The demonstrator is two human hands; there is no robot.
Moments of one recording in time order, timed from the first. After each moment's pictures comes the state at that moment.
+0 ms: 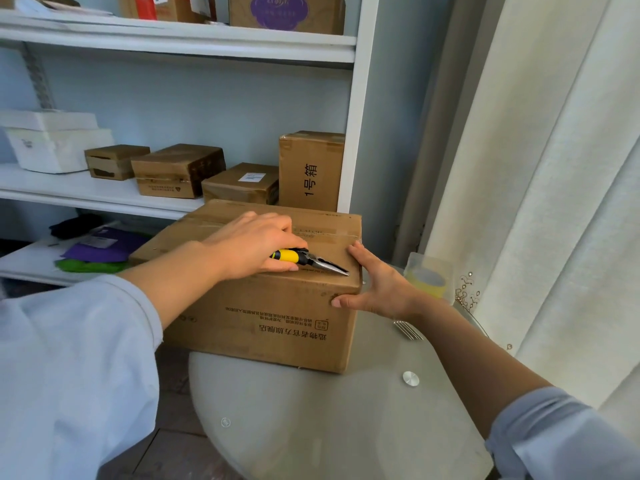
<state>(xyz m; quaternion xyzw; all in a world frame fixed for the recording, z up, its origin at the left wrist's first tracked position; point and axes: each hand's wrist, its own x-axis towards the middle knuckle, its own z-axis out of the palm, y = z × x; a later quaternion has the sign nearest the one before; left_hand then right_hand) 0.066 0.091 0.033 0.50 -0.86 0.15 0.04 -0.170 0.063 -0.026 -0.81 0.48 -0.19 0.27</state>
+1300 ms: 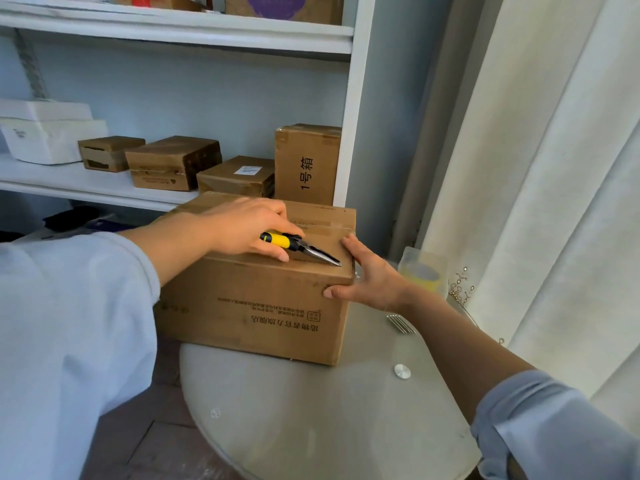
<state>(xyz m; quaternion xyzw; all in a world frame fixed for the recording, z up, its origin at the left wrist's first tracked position) 0.069 0.073 0.044 0.49 -0.86 0.09 0.01 -0.172 0.051 -0.035 -0.80 0.48 -0.21 0.30</state>
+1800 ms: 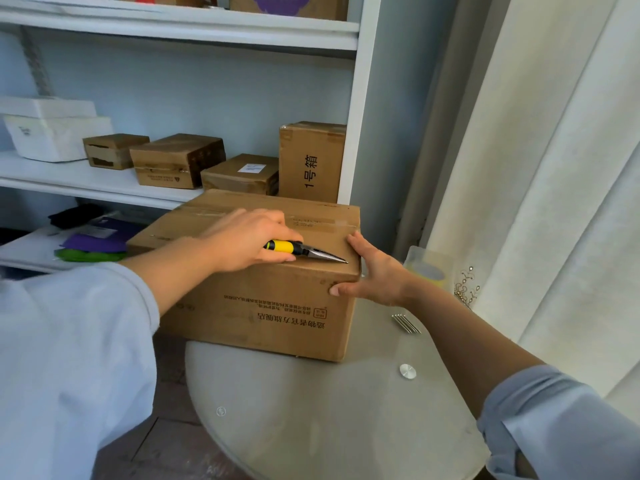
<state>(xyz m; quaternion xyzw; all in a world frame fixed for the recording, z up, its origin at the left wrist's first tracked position) 0.075 0.080 0.016 0.50 -0.85 0.11 0.08 -0.167 0.054 -0.023 -0.81 0.50 -0.16 0.26</state>
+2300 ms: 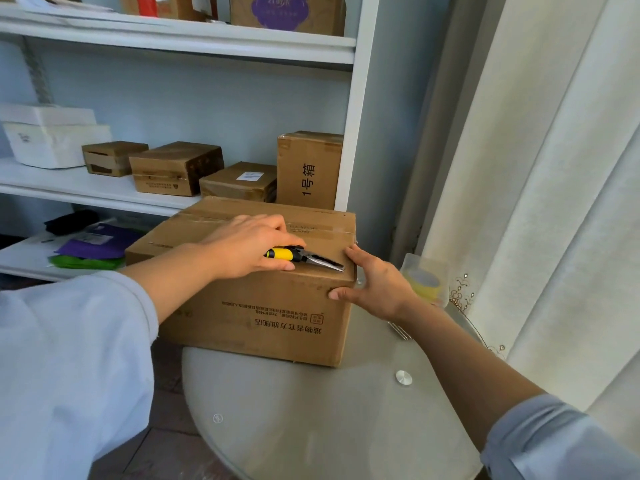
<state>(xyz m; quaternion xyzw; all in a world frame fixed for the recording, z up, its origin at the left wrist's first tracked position) 0.071 0.084 0.019 0.52 -0.85 0.10 0.09 -0.163 0.075 -0.022 -0.81 0.54 -0.18 0.15</state>
